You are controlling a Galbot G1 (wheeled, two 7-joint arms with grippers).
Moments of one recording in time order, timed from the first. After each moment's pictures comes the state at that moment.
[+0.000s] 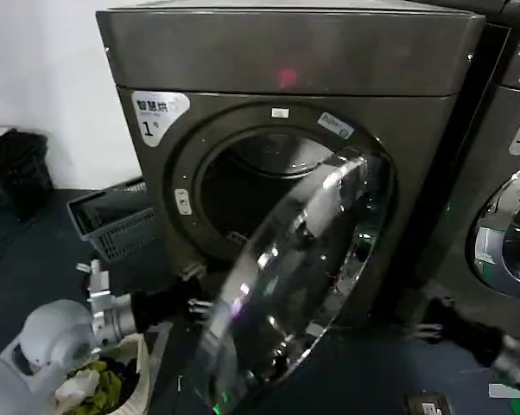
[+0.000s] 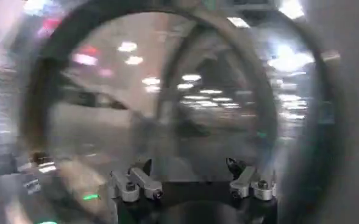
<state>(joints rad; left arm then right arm) 0.94 -0.65 -0.21 -2.11 -0.85 0.28 0.63 -1.36 1.27 1.36 1.97 0.48 -0.07 -0.91</state>
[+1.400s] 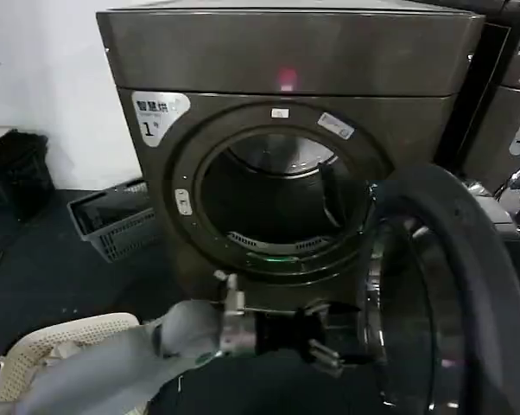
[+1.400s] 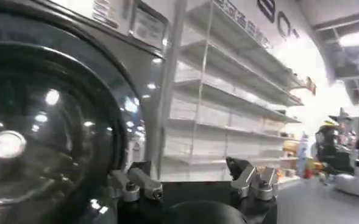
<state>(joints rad) 0.33 -1.01 0.58 -1.83 -0.88 0.13 0.49 -1.46 1.14 1.93 1.70 0.42 -0.21 -0.34</state>
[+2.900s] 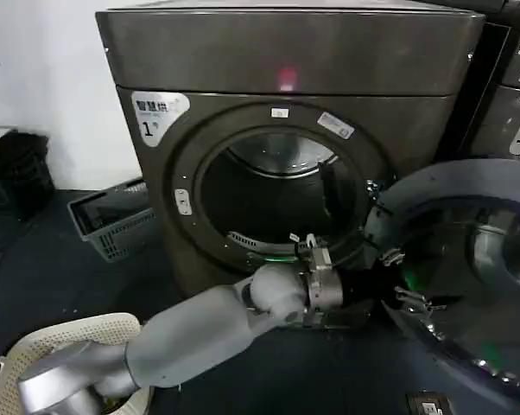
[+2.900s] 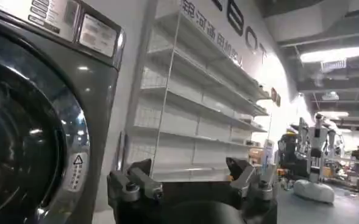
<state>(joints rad) 0.18 -1.26 0.66 -1.64 -0.86 -0.09 0.30 -1.47 1.07 2.03 1.60 0.42 -0.19 -0.33</state>
